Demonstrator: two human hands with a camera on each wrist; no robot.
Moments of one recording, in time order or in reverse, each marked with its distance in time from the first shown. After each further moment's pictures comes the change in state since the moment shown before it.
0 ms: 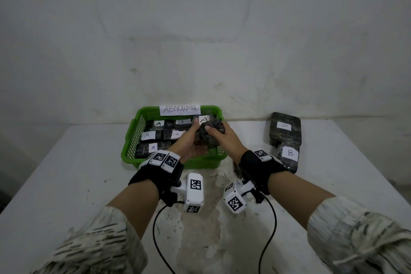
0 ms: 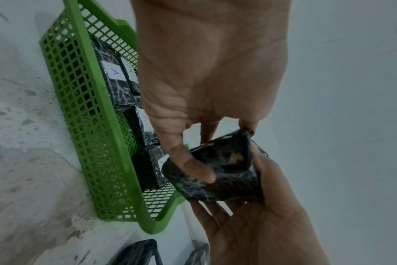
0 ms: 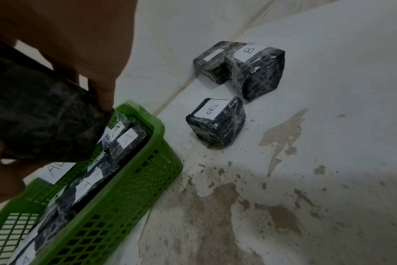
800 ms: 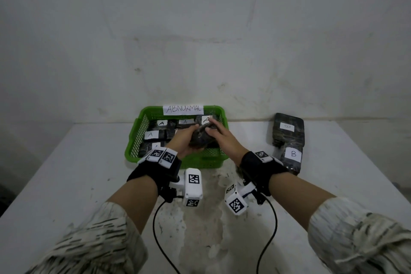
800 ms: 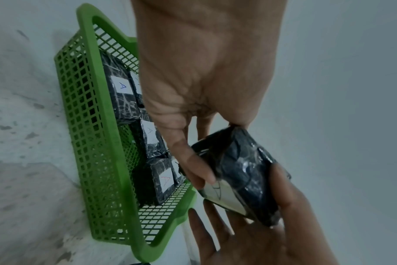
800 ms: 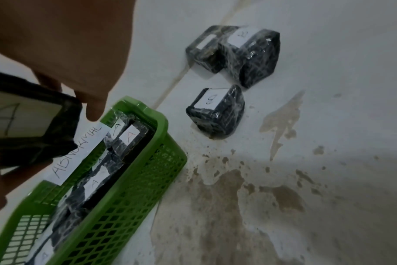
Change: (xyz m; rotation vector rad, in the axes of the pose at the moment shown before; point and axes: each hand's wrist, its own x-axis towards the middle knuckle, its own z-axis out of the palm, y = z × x) left_hand 0.005 0.006 -0.015 -0.123 0.109 0.006; right_hand -0.005 -0.007 0.008 0.092 -0.168 -0.026
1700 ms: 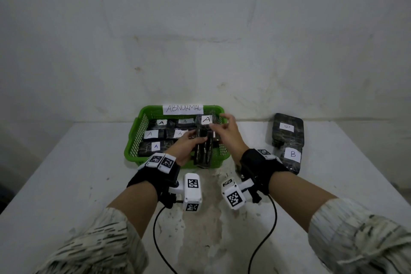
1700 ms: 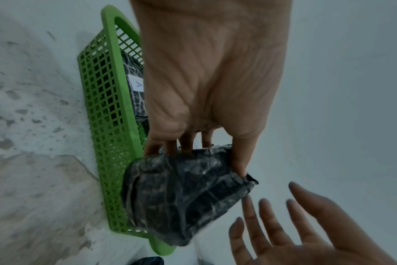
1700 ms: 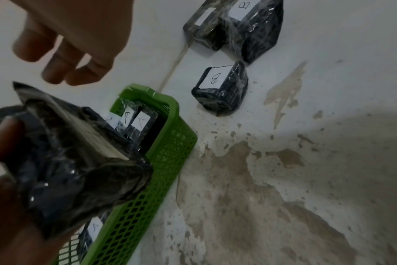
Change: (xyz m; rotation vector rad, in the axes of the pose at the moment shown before) left_hand -0.008 -0.016 -0.002 0.152 -0.066 0.021; right_hand 0.005 -0.005 -0.002 0.049 0.259 -0.006
